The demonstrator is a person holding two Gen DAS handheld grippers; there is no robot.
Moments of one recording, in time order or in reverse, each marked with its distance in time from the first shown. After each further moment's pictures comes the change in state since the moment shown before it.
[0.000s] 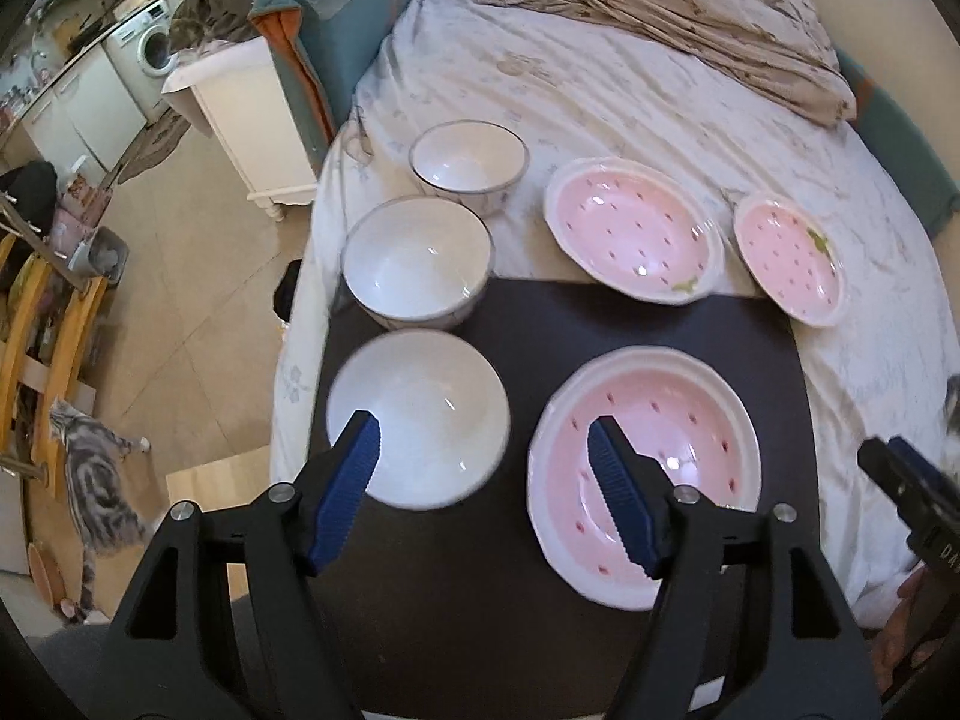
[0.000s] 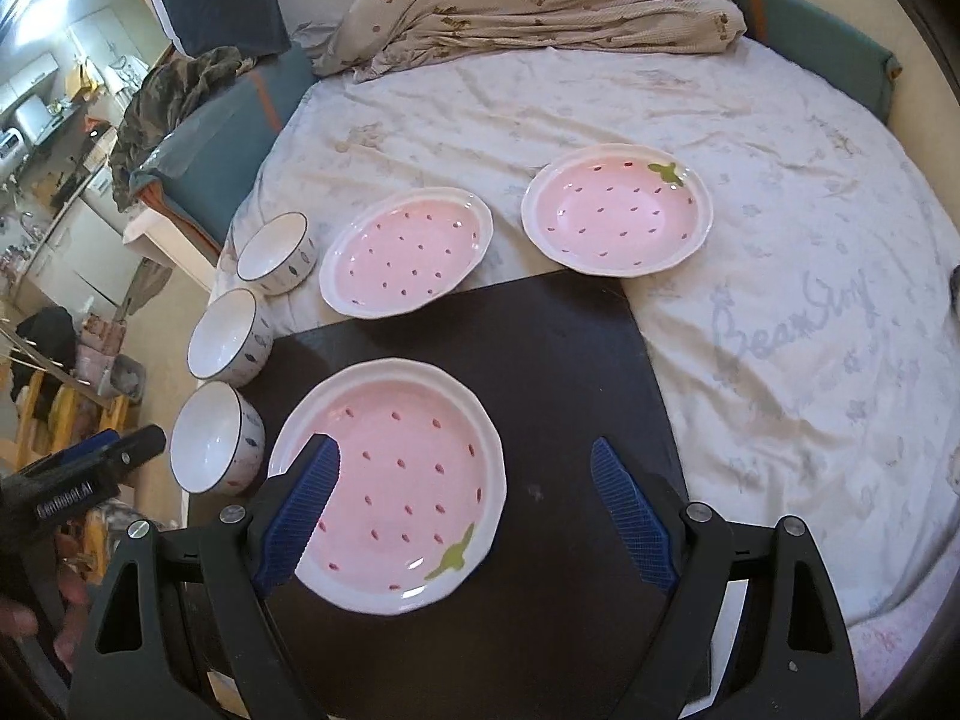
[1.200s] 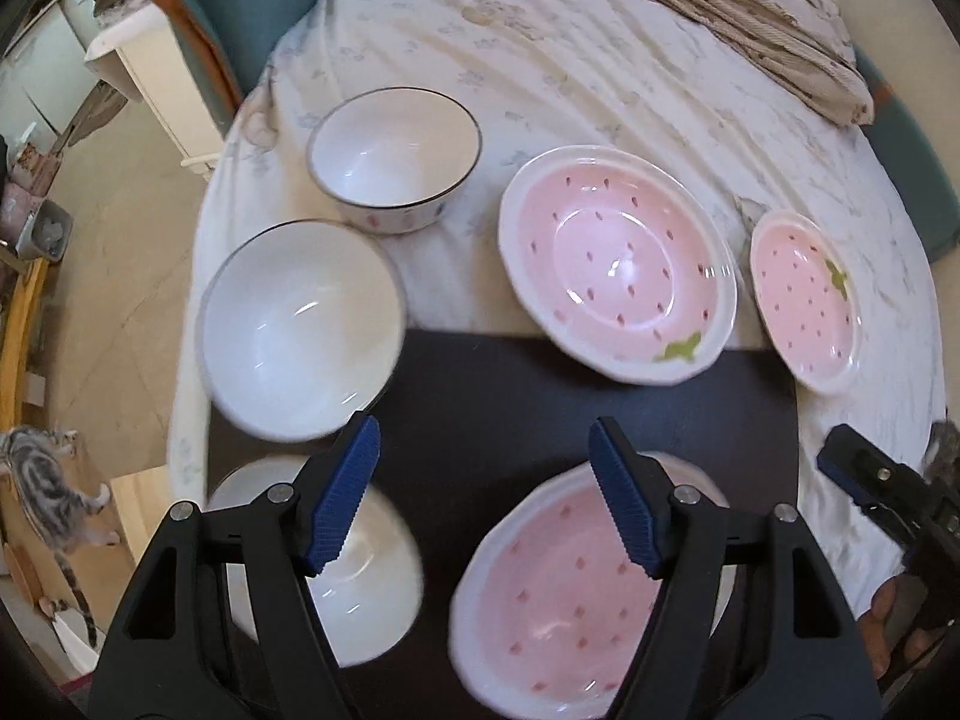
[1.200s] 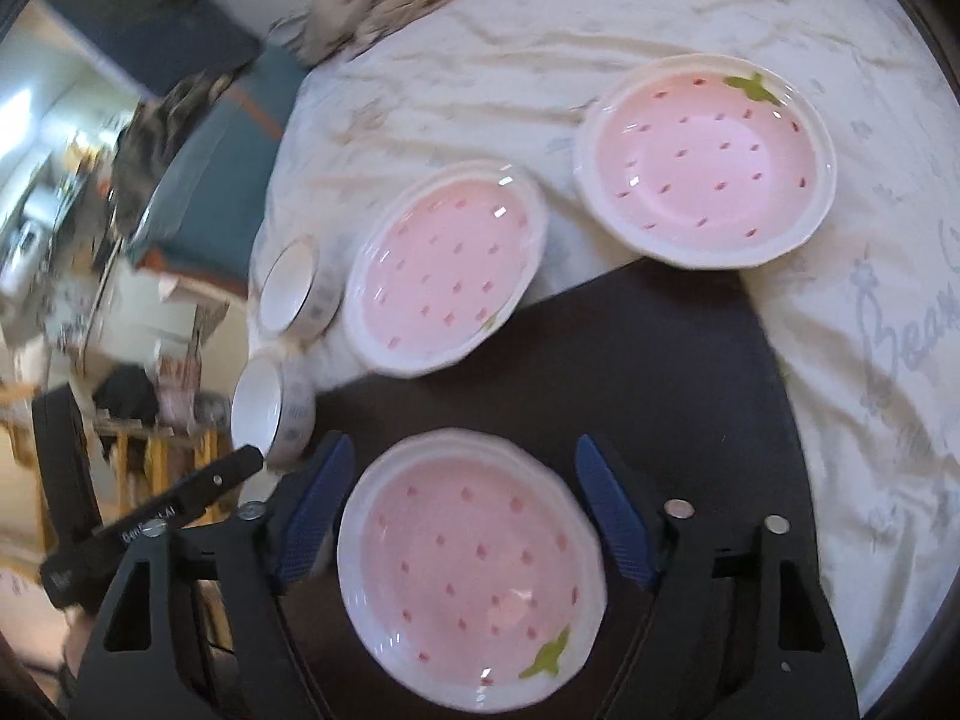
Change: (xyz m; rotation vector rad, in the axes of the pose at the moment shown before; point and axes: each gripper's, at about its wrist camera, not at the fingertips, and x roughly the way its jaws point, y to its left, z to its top) left arm 0.103 -0.036 0.077 -0.038 0.155 -0.108; right arm 0.100 -0.031 0.073 0.258 0.159 0.230
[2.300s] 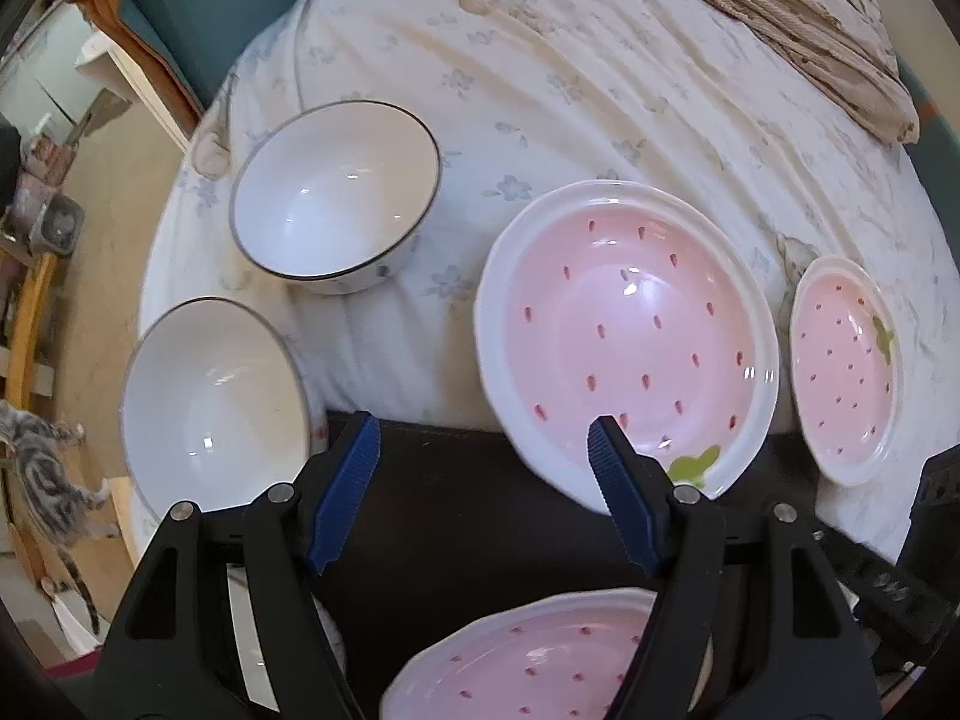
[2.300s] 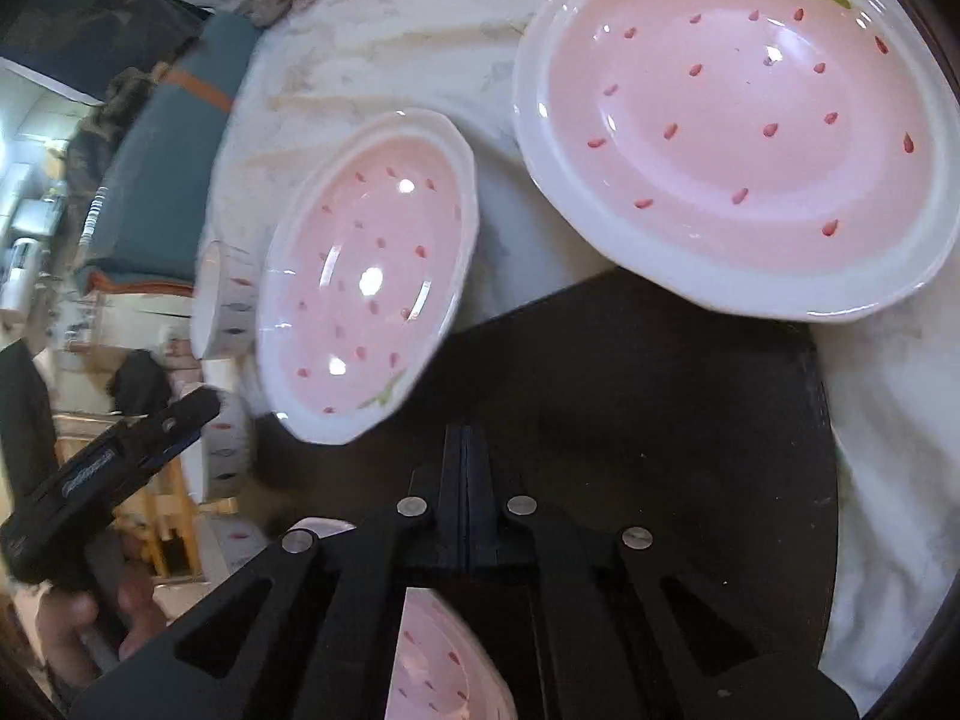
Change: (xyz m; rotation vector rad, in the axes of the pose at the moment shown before) left arm 0.054 -0.033 0.048 -0.043 0.024 0.064; right arm 0.079 -0.055 0.047 0.058 0.148 0.153
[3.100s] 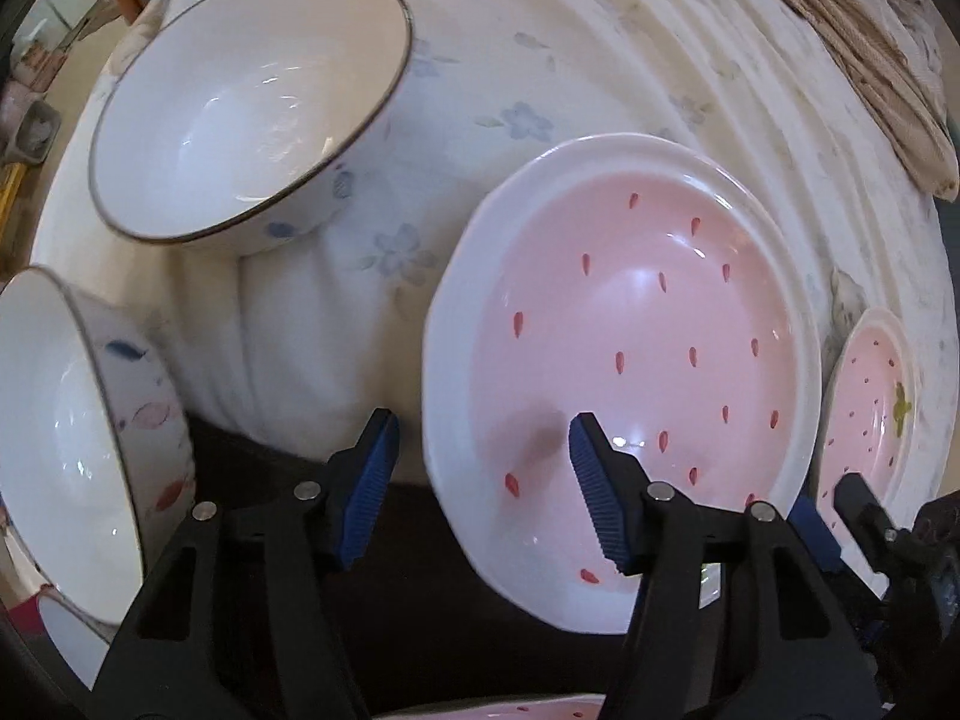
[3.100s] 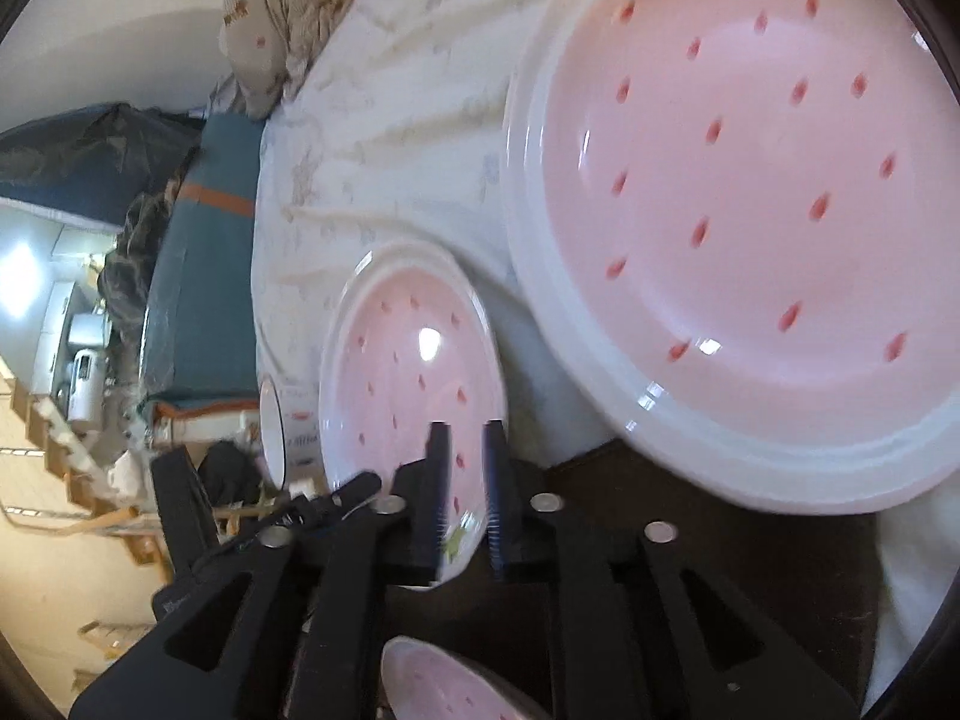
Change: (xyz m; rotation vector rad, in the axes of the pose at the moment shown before) left arm 0.081 -0.004 0.021 -0.138 0.142 -0.063; right arm 0.008 -0.023 0.046 0.191 -0.075 0.088
